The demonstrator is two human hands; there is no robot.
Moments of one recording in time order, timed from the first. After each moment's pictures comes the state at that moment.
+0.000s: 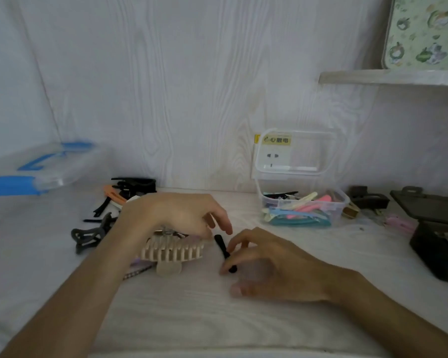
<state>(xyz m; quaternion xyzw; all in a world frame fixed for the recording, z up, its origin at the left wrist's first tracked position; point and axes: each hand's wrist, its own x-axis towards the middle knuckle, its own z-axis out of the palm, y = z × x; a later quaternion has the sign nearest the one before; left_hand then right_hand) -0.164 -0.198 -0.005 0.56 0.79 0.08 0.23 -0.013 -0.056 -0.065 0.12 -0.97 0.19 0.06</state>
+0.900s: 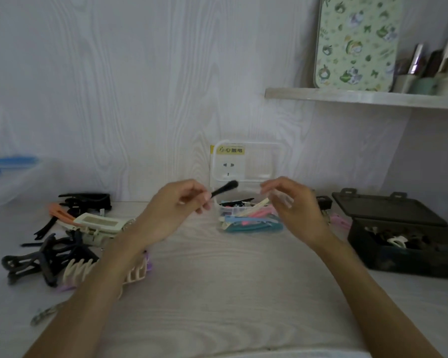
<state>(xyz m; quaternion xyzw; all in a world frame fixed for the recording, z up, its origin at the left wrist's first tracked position) -0.147 -0.154 -0.024 0.50 0.71 0.49 0.03 0.006 0.035 -0.037 -0.08 -0.86 0.30 0.41</state>
